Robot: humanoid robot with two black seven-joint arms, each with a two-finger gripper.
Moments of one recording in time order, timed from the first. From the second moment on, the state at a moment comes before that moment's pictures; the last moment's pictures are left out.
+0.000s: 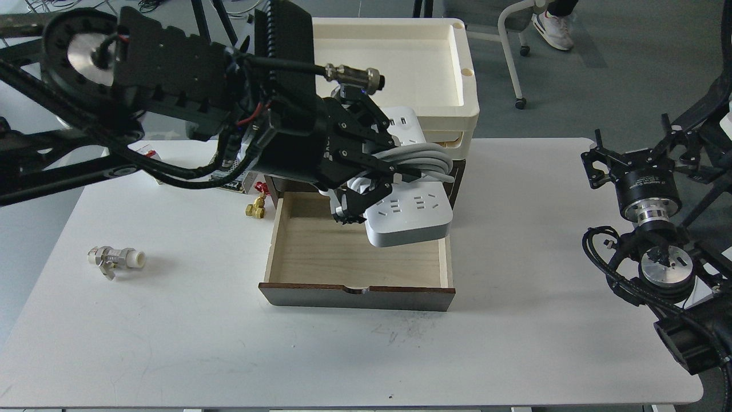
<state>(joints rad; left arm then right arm) -1.58 0.66 -0.10 -1.77 1.91 -0.41 -0.38 0.43 -0.39 1.00 0.92 0.33 0.30 0.44</state>
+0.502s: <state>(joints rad) -1.19 0.58 -0.11 -1.70 1.91 -0.49 -0.23 0.43 -0.39 1.01 0.92 0.33 0.30 0.44</state>
